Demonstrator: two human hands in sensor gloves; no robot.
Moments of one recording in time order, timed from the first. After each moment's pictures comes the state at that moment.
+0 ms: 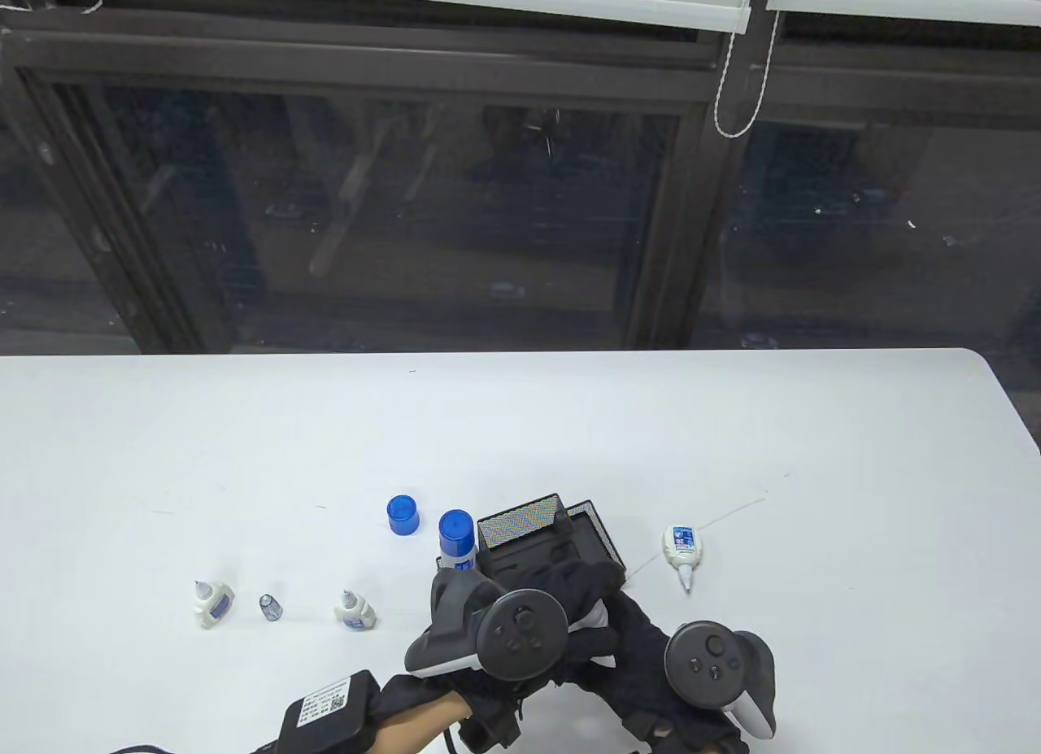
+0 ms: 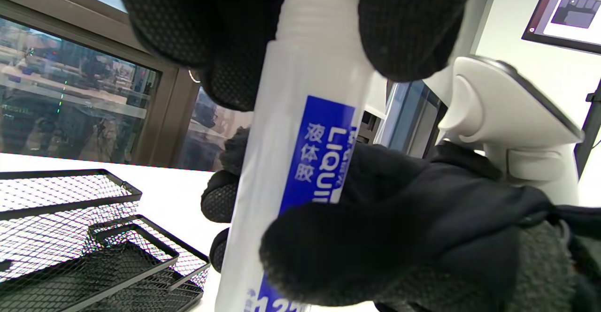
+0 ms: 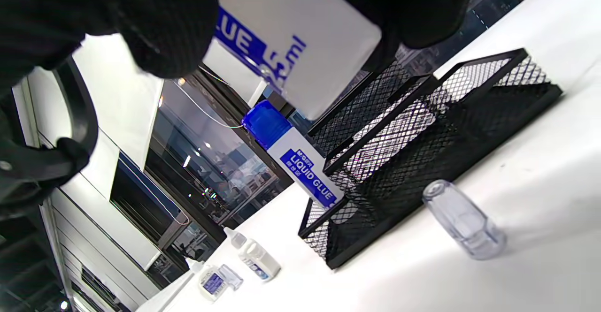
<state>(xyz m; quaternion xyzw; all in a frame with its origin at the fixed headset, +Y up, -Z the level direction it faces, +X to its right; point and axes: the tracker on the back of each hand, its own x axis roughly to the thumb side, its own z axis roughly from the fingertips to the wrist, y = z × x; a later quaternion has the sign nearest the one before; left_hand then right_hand) -0.039 -0.599 -0.254 0.03 -0.36 0.18 0.92 0.139 -0.707 -0.251 0.21 0.01 0.90 0.39</state>
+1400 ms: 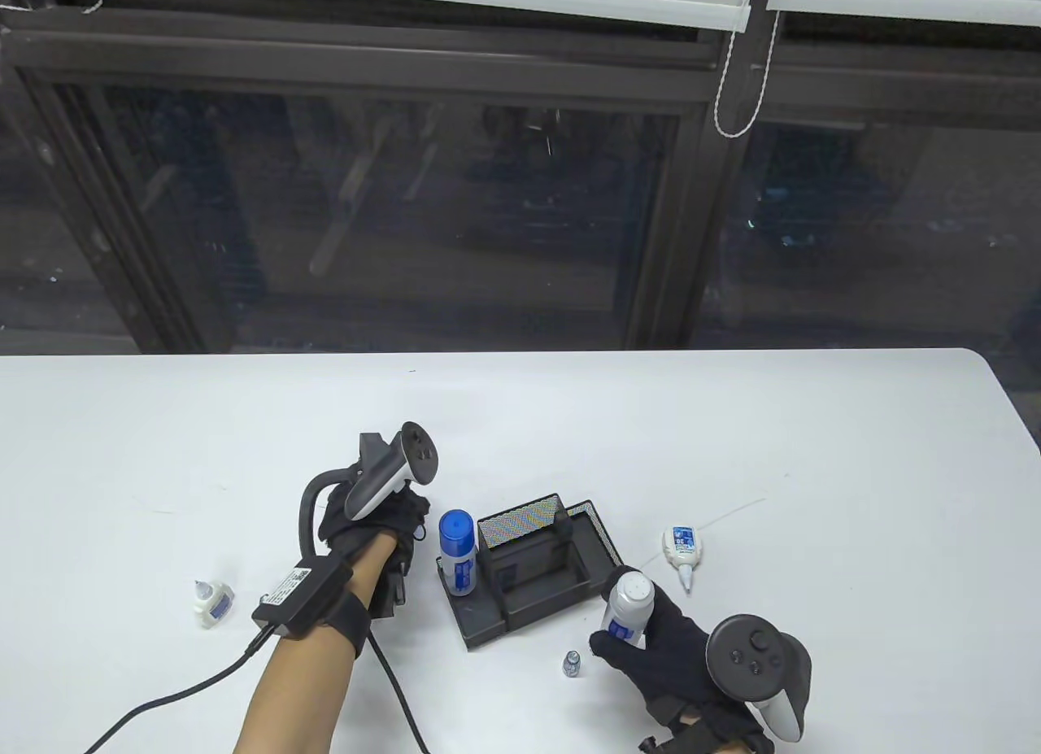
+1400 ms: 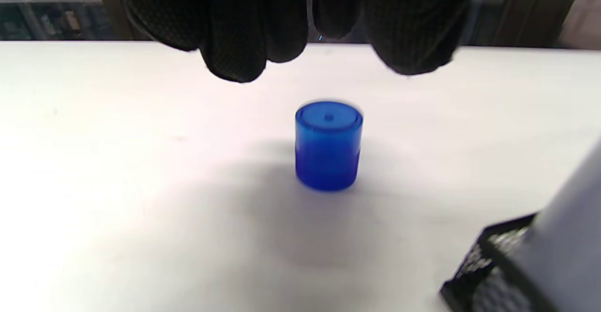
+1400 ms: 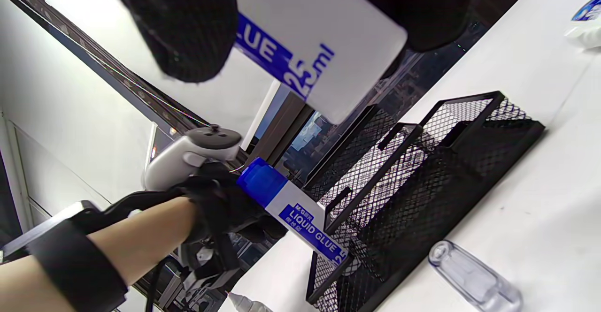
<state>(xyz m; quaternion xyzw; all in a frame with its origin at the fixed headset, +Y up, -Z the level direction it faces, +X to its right) -0.170 -0.700 -0.434 -0.19 0.11 0.00 0.98 0.168 -0.700 -0.256 0.16 -0.02 0.87 0.46</state>
